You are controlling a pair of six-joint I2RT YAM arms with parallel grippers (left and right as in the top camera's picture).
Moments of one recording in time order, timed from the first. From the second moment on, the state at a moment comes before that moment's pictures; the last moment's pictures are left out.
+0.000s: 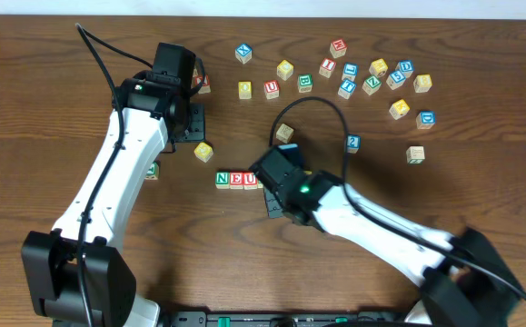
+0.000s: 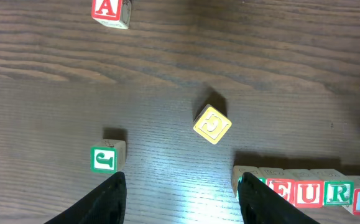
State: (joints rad) left arm -0.21 1.67 1.45 -1.02 -0.11 -0.22; right arm 0.83 1.69 1.06 -0.63 0.18 0.62
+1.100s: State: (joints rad) left arm -0.21 1.67 1.45 -1.02 -0.11 -0.20; right arm 0.83 1.78 1.04 -0.51 0.22 0.62
